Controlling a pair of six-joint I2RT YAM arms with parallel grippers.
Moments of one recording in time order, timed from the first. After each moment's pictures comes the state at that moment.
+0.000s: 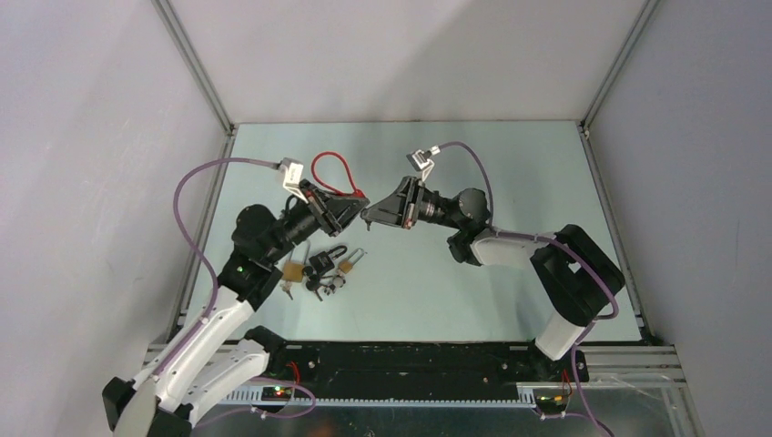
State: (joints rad) left arm -0.49 0.77 0.70 0.26 0.33 -0.59; right arm 0.72 1.68 0.88 1.30 -0.74 1.32
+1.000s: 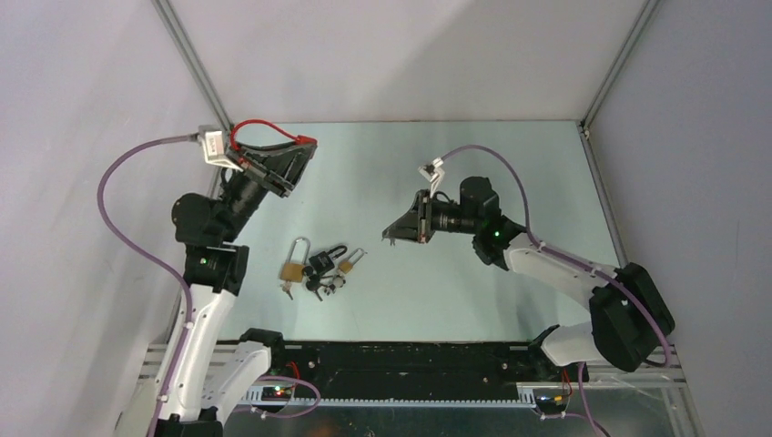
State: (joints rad) left arm -0.15 0.80 0.93 0.32 0.47 -0.70; right arm 0.67 1.39 0.83 0.42 -0.74 0.68
